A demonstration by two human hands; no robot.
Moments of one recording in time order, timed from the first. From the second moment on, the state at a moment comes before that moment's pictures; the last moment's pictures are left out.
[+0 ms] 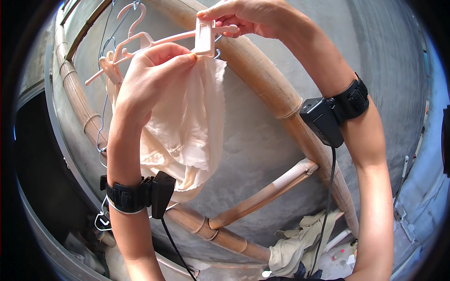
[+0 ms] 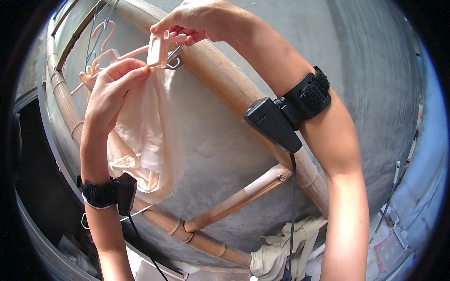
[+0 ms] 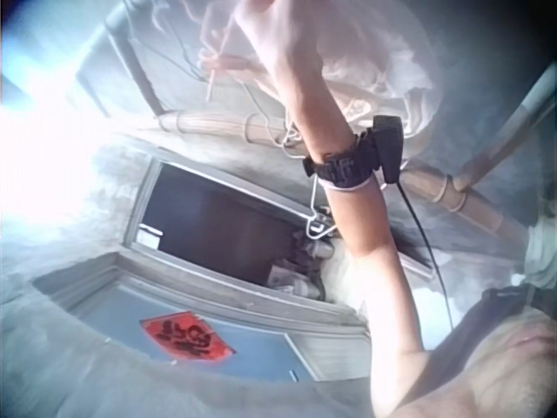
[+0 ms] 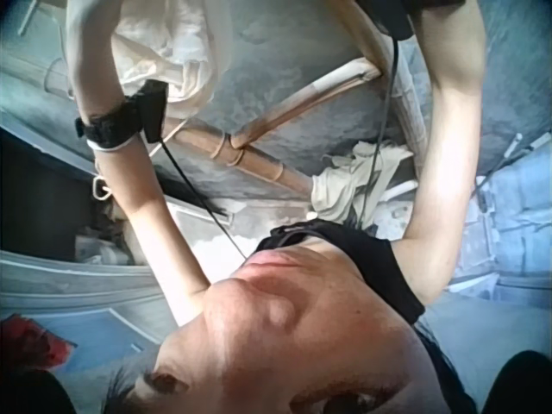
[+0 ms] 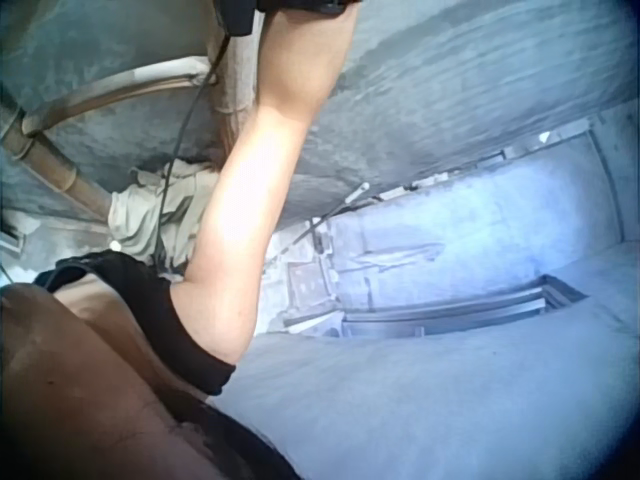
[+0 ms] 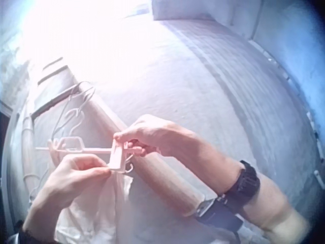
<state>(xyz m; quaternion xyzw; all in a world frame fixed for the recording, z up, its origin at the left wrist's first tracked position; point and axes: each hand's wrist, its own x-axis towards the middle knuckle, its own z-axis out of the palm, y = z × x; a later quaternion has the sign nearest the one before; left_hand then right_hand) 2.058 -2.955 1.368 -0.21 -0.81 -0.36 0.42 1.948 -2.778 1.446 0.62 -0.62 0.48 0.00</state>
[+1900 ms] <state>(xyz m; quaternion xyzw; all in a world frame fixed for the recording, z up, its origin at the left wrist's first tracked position) 2.120 -3.102 1.368 -0.25 -0.60 -0.61 0.45 2.086 -2.942 1.478 0.60 -0.74 0.26 0.15</state>
